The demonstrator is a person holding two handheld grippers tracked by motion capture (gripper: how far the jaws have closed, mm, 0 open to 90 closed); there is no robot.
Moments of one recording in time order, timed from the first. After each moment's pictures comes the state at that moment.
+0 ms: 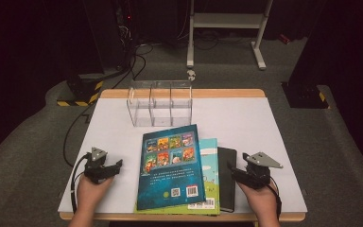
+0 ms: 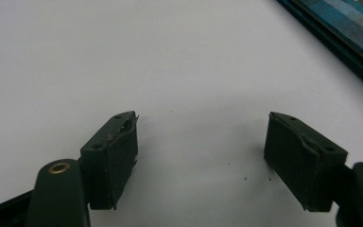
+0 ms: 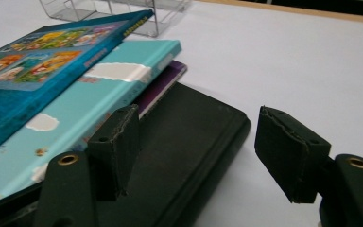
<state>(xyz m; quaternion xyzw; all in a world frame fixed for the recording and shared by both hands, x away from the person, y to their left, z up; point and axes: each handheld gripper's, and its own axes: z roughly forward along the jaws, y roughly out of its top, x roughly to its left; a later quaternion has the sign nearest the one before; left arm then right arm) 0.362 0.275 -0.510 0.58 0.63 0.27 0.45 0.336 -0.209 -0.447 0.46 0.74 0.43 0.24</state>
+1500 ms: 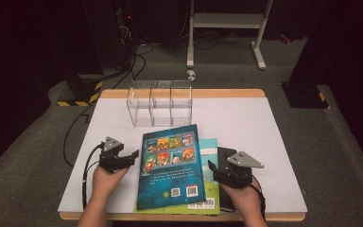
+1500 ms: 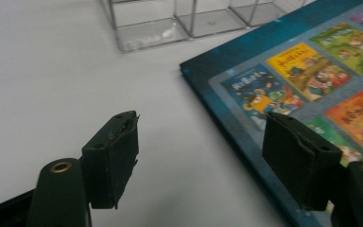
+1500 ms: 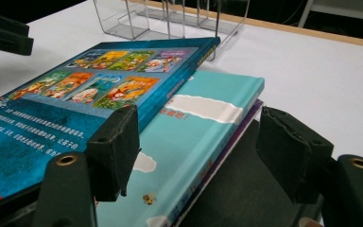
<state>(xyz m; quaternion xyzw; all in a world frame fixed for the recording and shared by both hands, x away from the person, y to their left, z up) 0.377 0.220 -0.474 0.58 0.59 0.22 0.52 0.331 -0.160 -0.437 0.41 0.75 0.46 0.23</state>
